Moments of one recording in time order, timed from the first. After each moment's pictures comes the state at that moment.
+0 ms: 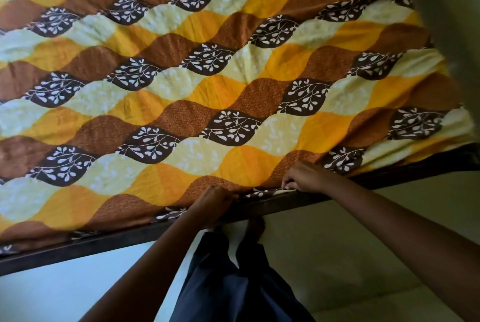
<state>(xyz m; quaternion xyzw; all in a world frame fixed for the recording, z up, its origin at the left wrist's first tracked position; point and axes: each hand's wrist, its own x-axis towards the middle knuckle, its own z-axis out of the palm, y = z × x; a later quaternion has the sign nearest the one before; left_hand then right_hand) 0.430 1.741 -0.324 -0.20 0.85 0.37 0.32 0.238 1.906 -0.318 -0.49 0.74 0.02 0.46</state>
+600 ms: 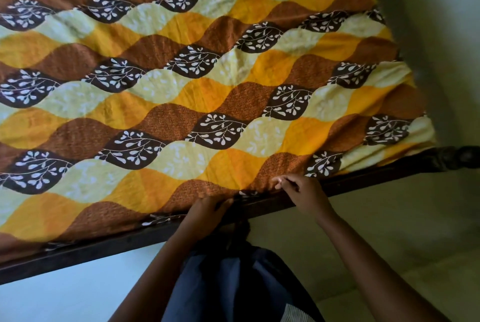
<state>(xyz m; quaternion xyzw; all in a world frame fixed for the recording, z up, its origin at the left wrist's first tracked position) 0.439 1.756 -0.303 -0.26 0.81 0.46 0.25 0.276 1.939 -0.274 -0.26 0.86 -0.27 0.34</state>
